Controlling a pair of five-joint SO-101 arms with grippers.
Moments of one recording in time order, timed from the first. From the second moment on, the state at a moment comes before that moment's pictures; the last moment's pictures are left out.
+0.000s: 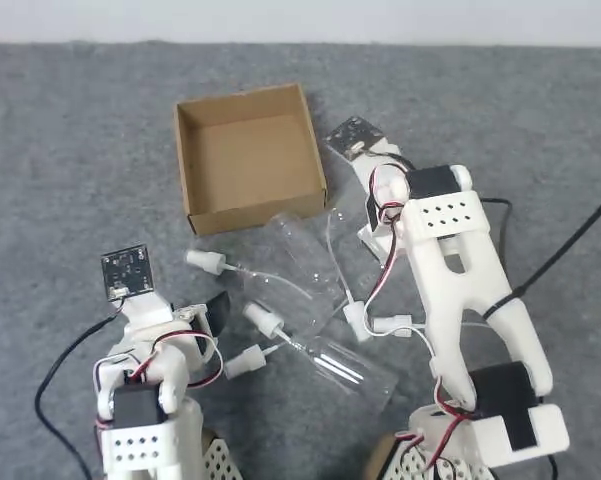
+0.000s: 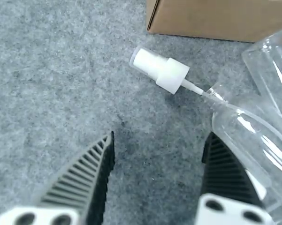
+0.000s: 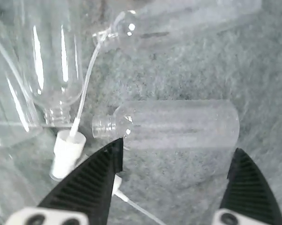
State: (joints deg) left arm -12.0 -103.4 97.0 72.0 15.2; right arm -16.2 -5.9 15.1 76.3 28.7
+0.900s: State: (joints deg) left arm -12.0 -103.4 97.0 72.0 15.2; right arm -19.4 -5.9 18.0 76.3 55.3
